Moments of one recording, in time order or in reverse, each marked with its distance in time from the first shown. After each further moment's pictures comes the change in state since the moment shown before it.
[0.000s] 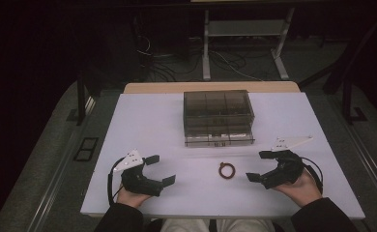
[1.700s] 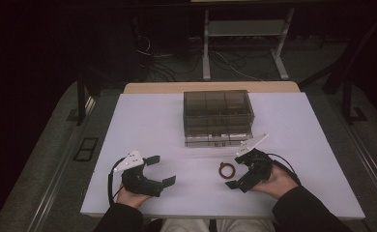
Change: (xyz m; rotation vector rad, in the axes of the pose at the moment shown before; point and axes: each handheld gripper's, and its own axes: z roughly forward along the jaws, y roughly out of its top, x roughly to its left) left arm 0.000 0.000 0.001 0.005 -0.007 0.003; right arm 0.018 0.024 0.065 0.238 0.099 -0.149
